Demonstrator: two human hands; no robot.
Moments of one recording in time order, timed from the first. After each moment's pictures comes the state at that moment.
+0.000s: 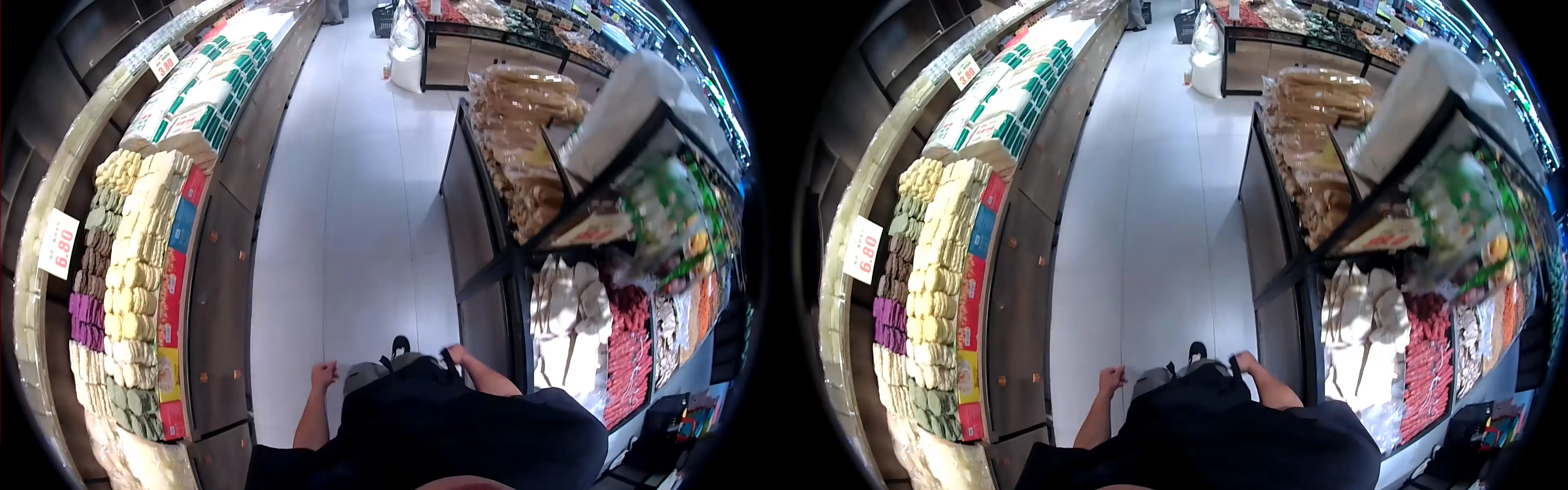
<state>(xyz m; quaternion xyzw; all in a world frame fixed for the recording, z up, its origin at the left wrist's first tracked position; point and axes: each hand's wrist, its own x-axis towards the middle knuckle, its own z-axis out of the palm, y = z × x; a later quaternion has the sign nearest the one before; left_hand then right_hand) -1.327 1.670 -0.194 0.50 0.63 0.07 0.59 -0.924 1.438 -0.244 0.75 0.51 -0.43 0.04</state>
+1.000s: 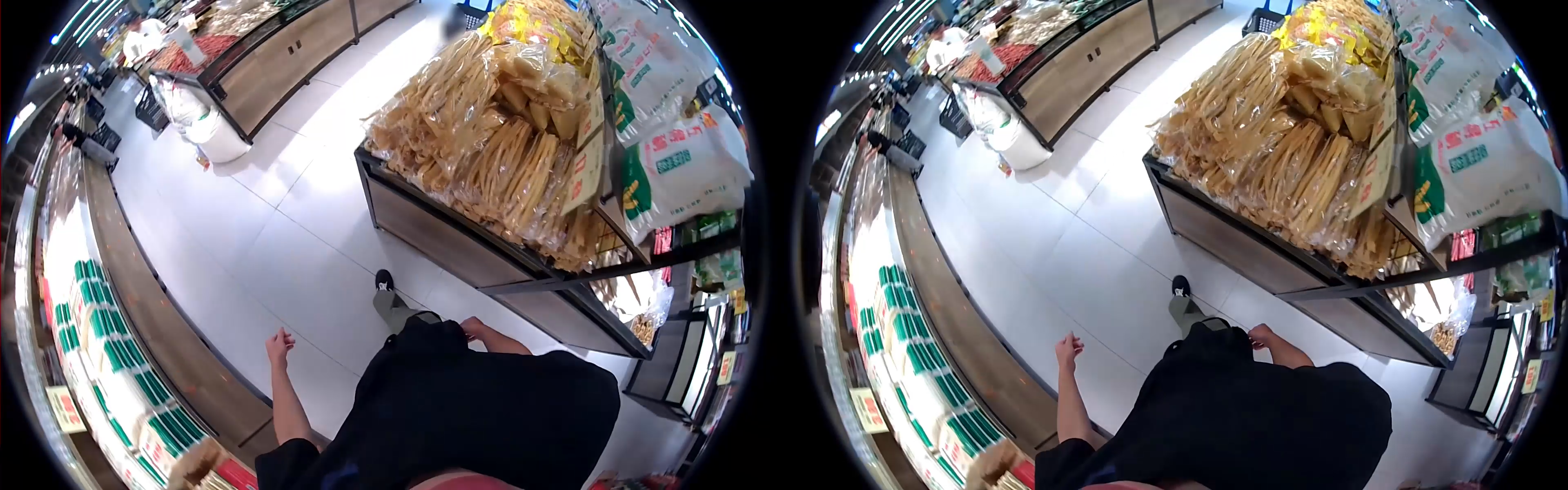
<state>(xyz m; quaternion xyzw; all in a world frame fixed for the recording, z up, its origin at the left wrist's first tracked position) -0.777 2.435 -0.147 0.68 0.44 -0.07 0.59 -0.745 1.833 -0.243 0.69 -0.30 -0.51 -0.41</state>
